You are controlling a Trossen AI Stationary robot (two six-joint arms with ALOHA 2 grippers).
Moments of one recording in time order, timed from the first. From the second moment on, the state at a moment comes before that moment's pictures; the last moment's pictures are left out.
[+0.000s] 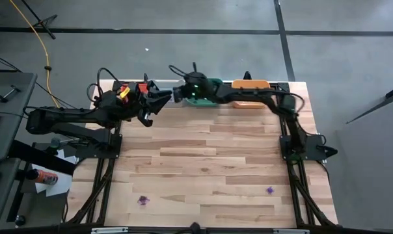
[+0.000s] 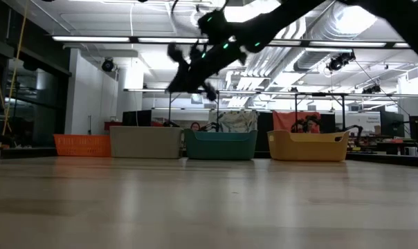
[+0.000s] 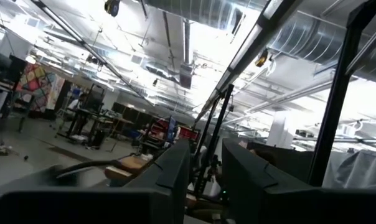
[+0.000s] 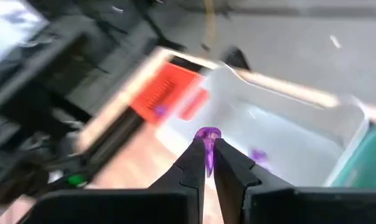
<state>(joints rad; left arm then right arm) 0.12 1.00 0.71 0.77 -0.04 -0.35 -0.35 2.08 1.62 0.08 0.06 0.57</state>
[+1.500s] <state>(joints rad) 0.12 1.00 0.71 0.69 -0.04 -0.31 -0.32 1.61 1.26 -0.41 -0.12 0.26</state>
